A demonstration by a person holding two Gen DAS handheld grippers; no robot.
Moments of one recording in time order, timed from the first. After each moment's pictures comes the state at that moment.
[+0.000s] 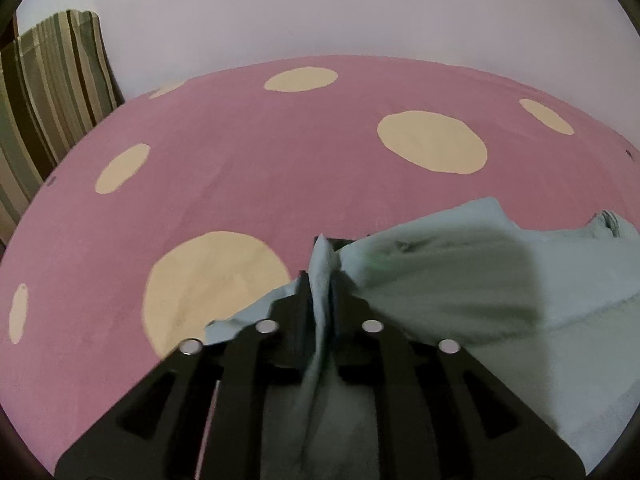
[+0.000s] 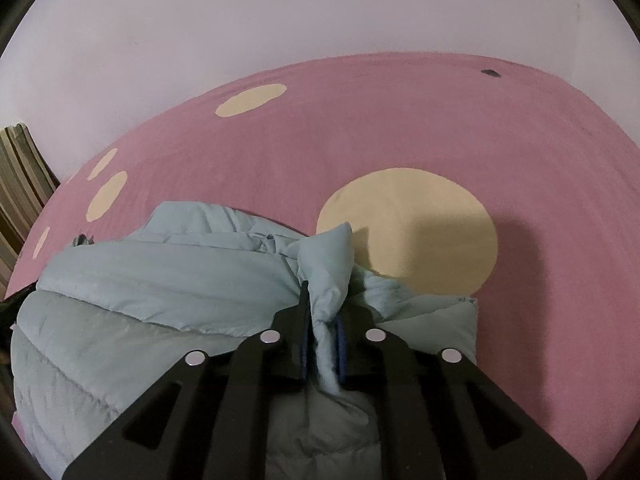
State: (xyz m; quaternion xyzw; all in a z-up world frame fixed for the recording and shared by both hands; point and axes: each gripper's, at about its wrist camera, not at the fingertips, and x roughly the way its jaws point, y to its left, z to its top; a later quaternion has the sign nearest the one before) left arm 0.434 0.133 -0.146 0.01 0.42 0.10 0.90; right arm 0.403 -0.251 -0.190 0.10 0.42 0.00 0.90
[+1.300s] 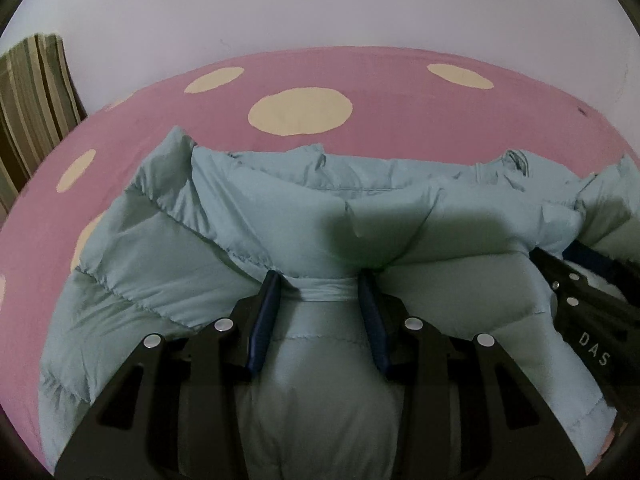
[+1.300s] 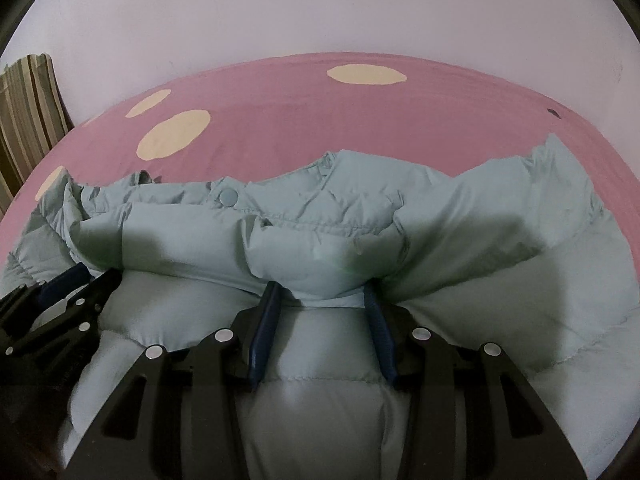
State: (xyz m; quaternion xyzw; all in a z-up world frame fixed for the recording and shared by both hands) left arm 0.408 0.023 -0.166 0.03 0.42 0.04 0.90; right arm 0.403 -0.103 -0.198 0.02 0.43 0.02 0.90
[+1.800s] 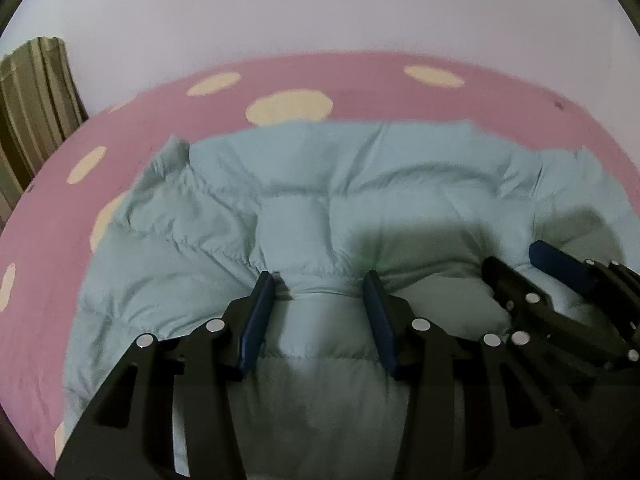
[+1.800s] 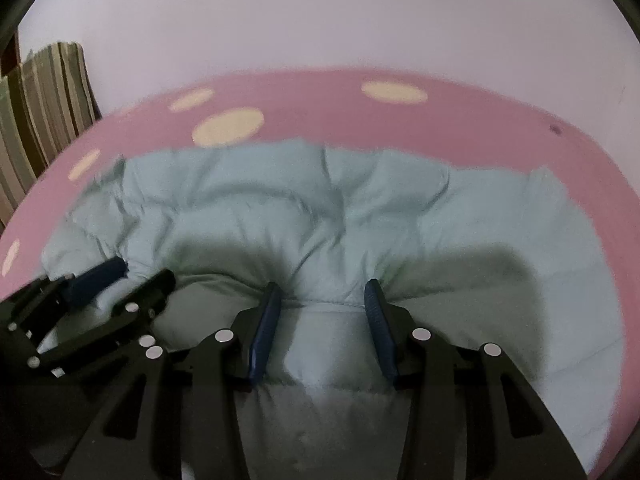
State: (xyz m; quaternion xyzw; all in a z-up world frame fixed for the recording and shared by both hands) left arm 0.363 0.013 -0.158 0.03 0.43 0.03 0.90; right arm 0.347 -0.074 -0.183 0.00 0.42 0.04 0.91
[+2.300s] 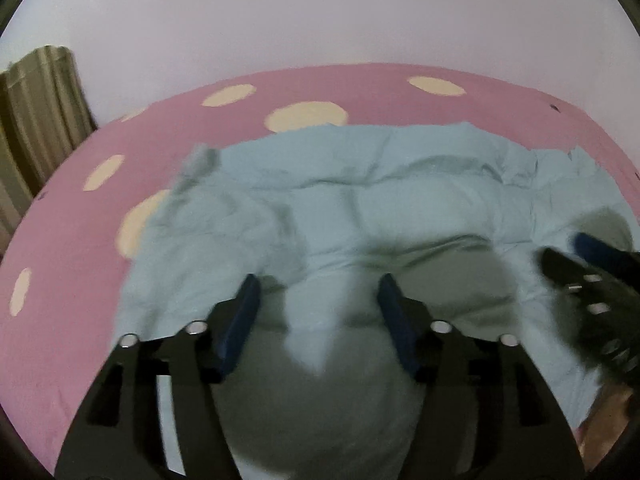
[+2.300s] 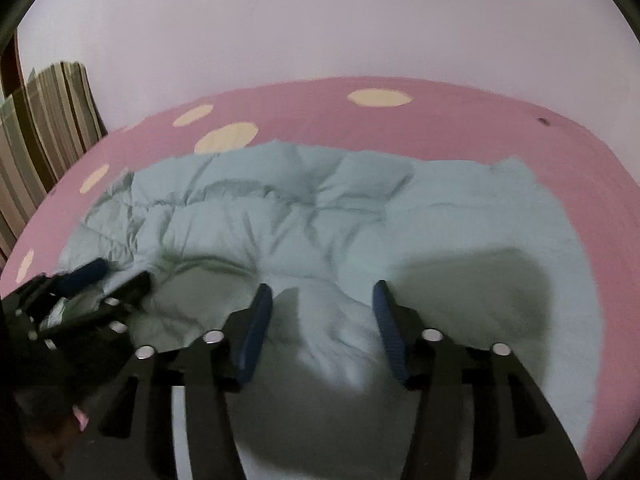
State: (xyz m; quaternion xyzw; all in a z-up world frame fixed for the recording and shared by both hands) left arm 0.328 0.040 -0.132 0.03 0.40 0.04 0.91; right arm 0.314 -0.107 -0.155 0.03 0.39 0.05 0.92
